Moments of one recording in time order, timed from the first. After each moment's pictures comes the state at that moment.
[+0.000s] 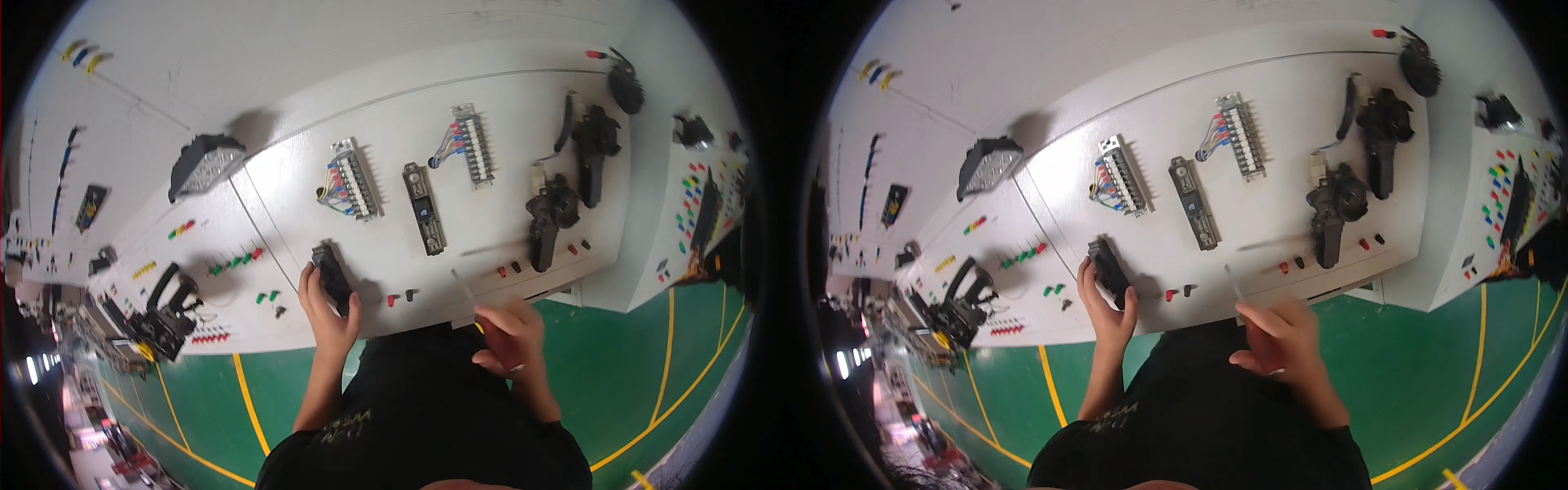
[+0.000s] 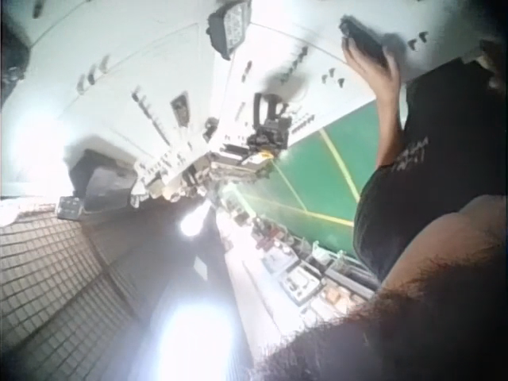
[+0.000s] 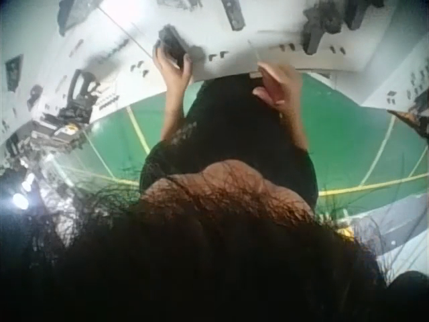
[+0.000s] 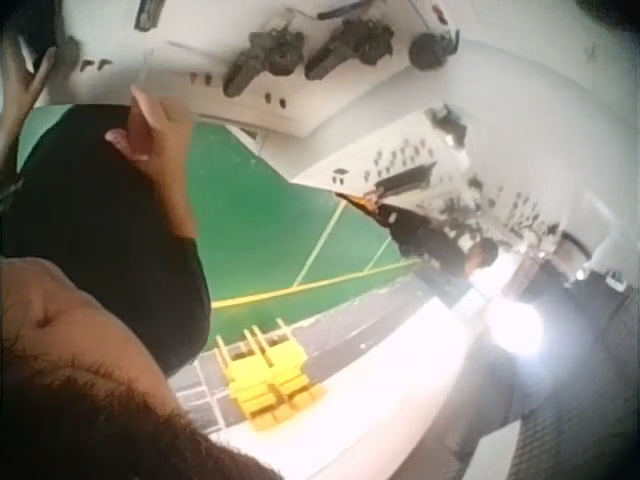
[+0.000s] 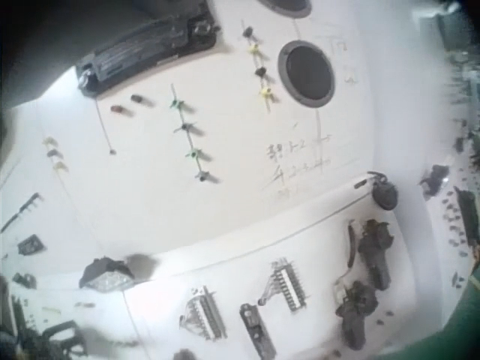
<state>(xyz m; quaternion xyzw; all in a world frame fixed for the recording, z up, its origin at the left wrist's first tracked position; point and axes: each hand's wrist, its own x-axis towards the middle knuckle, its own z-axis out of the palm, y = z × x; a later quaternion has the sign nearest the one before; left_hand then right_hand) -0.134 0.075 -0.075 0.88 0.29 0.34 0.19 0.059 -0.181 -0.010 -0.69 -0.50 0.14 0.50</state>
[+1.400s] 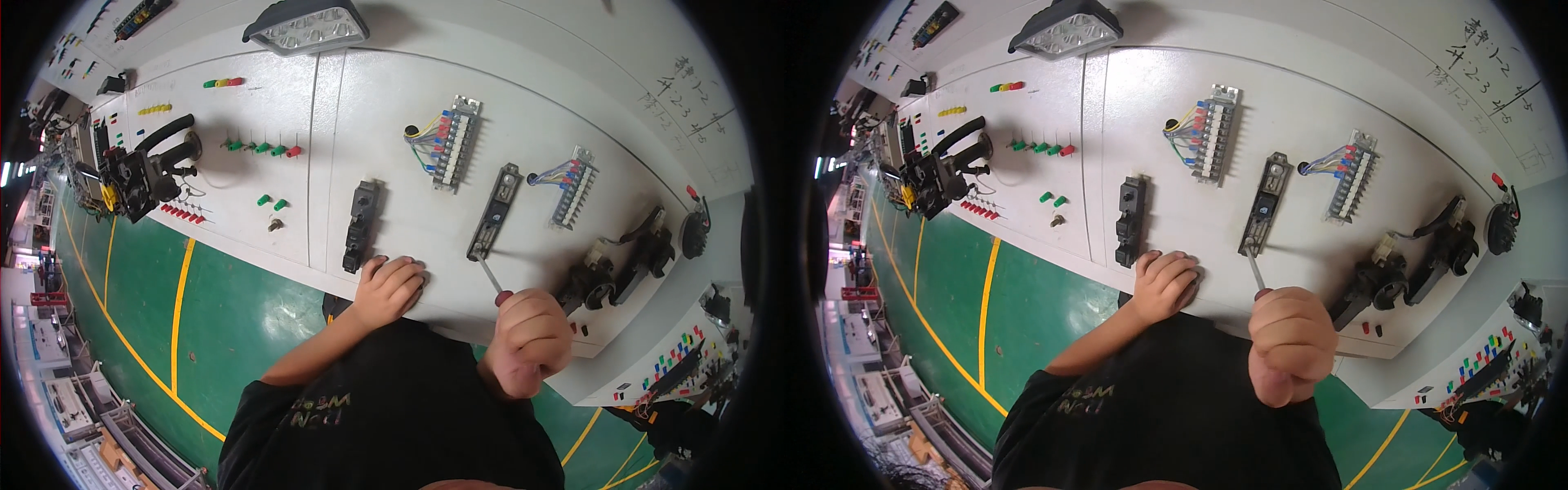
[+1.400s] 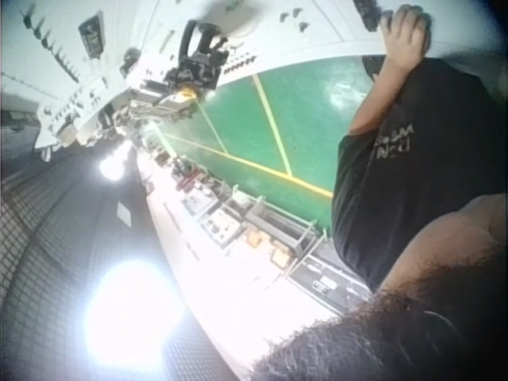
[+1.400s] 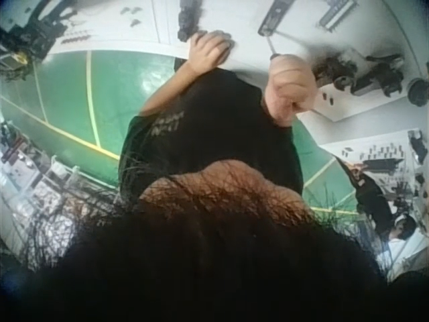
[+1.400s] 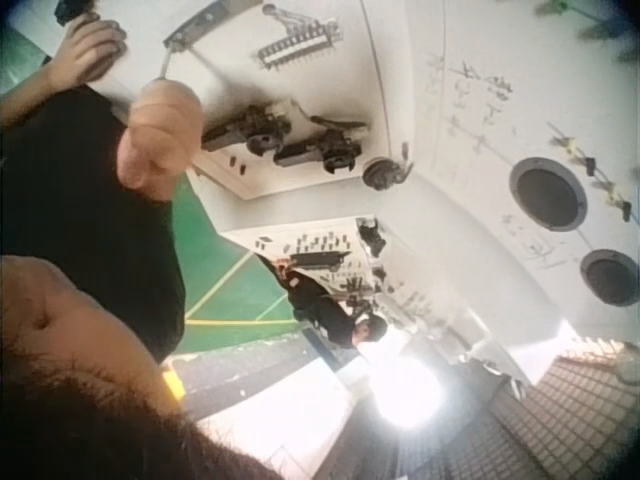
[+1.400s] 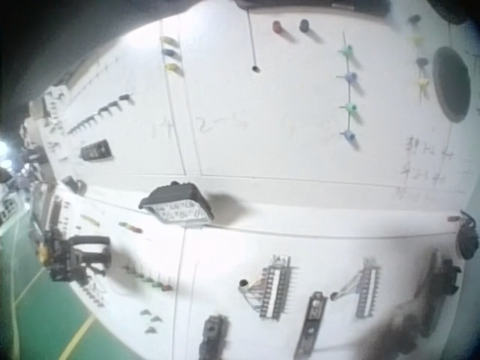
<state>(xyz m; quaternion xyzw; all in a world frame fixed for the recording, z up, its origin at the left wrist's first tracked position) -0.100 0.017 -0.155 0.91 0.17 0.37 0.05 0.087 -0.074 -0.014 -0.27 -0.57 0.01 0.78</state>
